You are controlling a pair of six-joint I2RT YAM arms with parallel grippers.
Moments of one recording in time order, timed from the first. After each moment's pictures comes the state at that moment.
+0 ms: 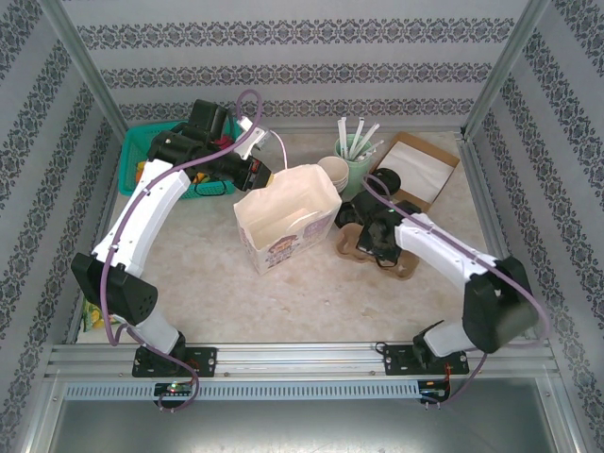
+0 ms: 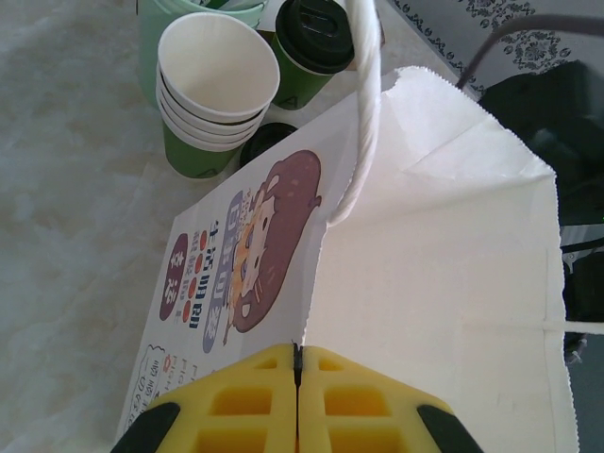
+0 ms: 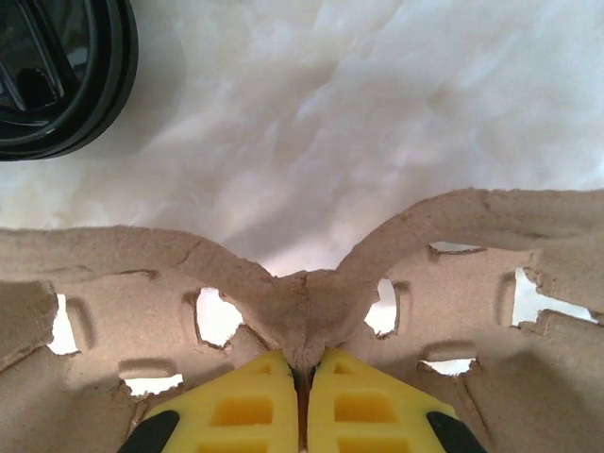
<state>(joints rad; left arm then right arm) -0.32 1.64 1.82 -1.11 0.61 0.14 0.46 1.40 1.02 -0.99 0.18 0.94</state>
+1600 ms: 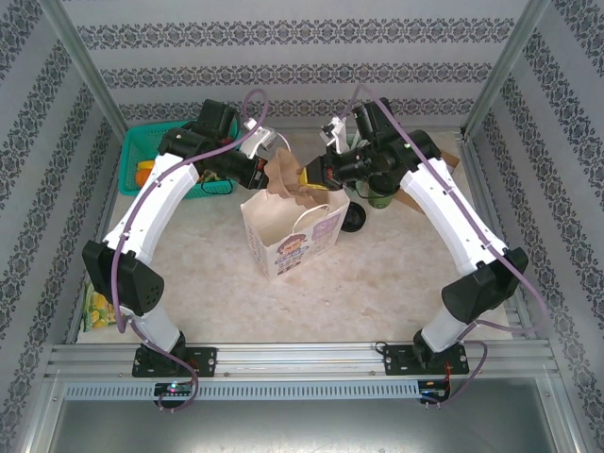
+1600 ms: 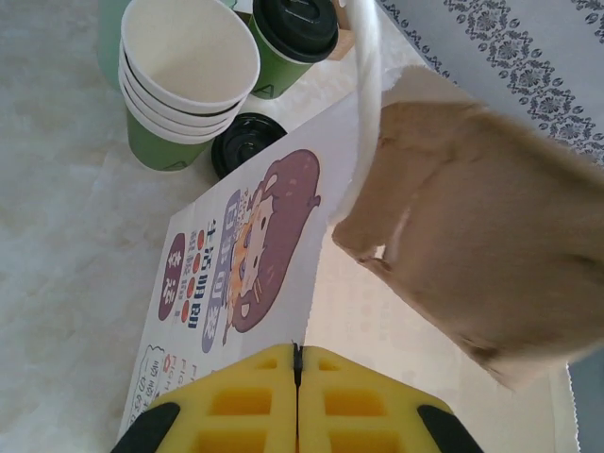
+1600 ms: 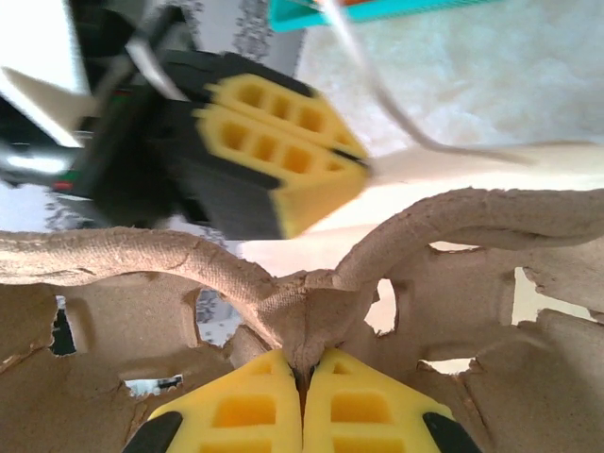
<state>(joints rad) -0.32 1.72 1.86 -1.11 0.69 0.12 0.46 1.65 1.82 -1.07 -0.77 0.56</state>
